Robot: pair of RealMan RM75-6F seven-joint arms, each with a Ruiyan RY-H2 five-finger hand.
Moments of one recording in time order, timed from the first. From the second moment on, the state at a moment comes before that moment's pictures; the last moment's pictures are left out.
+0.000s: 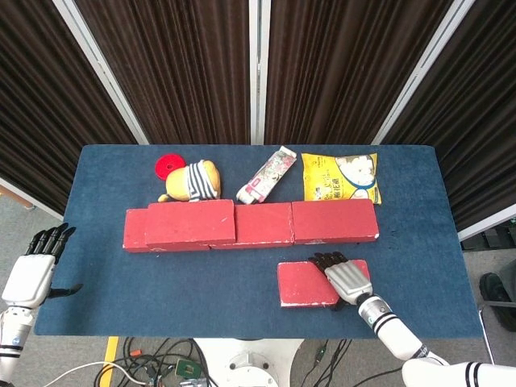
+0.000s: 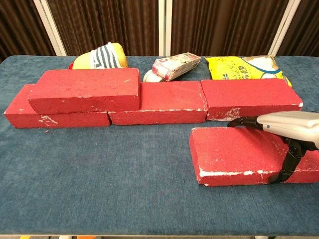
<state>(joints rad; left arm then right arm) -0.19 -1.12 0.03 -1.59 1.43 1.37 -0.05 0.58 -1.35 0.02 -1.78 -1.02 0.82 -0.48</state>
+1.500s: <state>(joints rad) -0.15 -1.13 0.00 -1.53 1.48 1.39 -0.16 0.97 -1.35 0.23 -1.50 -0.95 0.64 -0.34</state>
